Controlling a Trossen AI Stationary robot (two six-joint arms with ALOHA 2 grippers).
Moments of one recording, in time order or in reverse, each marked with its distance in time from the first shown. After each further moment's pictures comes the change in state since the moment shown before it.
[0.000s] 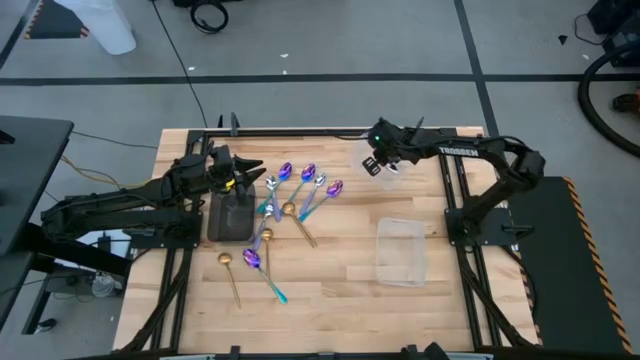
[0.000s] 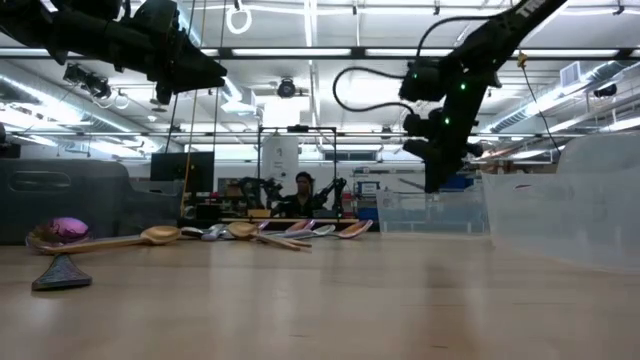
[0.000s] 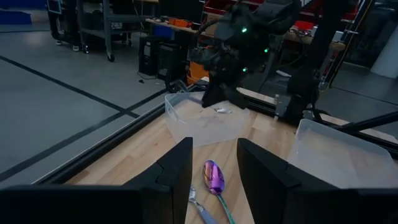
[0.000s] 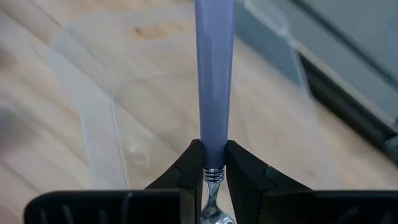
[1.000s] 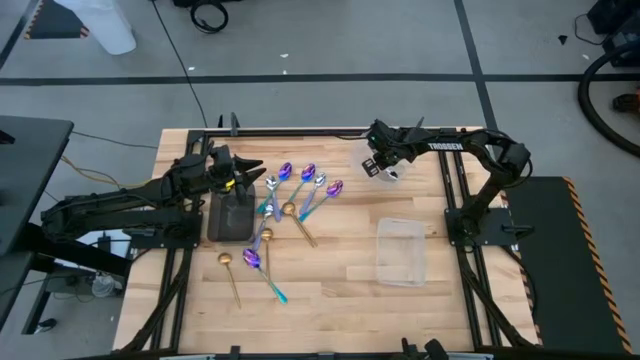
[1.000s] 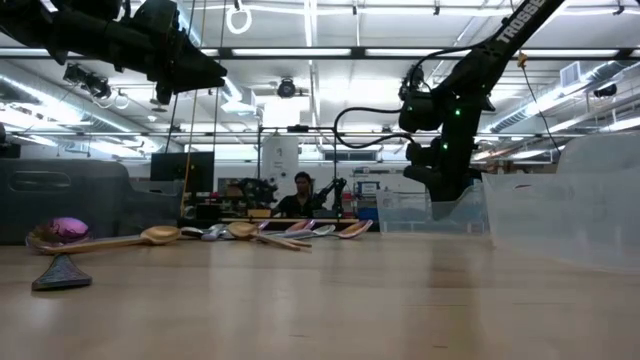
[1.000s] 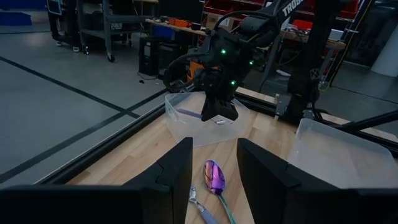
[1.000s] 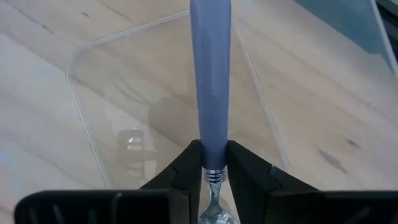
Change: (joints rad) left arm 0.000 0.000 0.000 0.000 0.000 0.006; right arm -0.061 0.123 0.000 -0.005 -0.071 0.096
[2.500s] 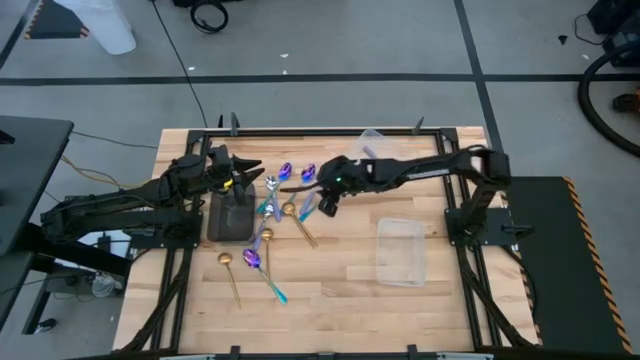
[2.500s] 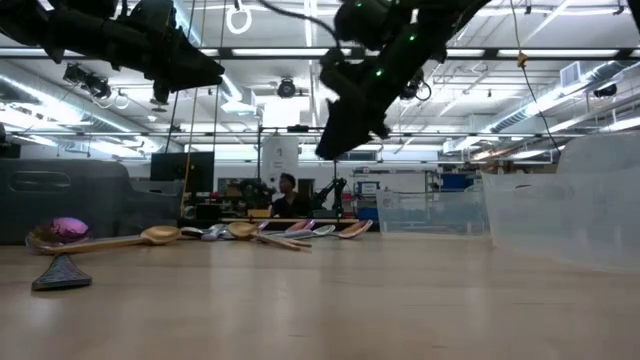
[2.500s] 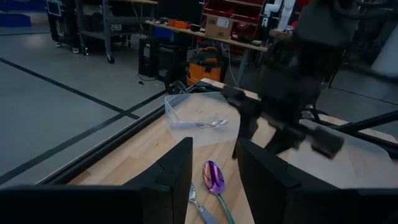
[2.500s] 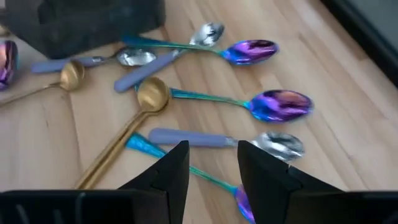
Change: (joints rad) left arm 0.000 -0.027 0.000 -0.021 0.000 0.000; right arm 0.514 0.122 0.292 0.233 -0.032 -0.162
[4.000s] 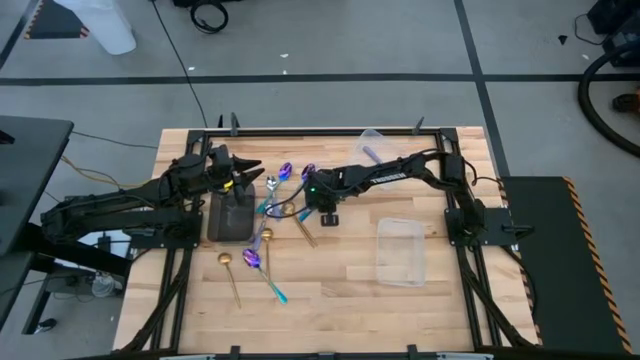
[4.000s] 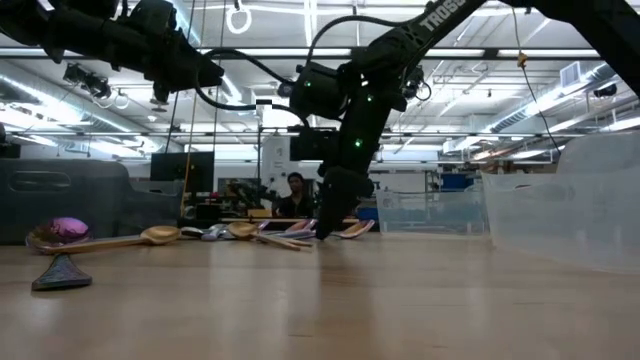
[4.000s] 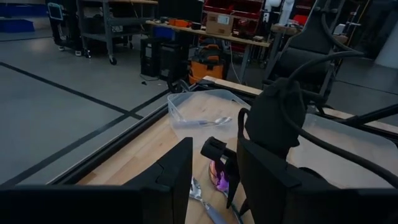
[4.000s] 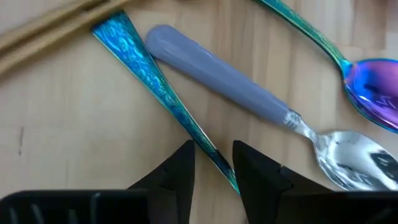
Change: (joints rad) left arm 0.001 0.001 0.000 -0.010 0.000 0.038; right arm -0.026 0.329 0.202 -0.213 -0.079 -0.438
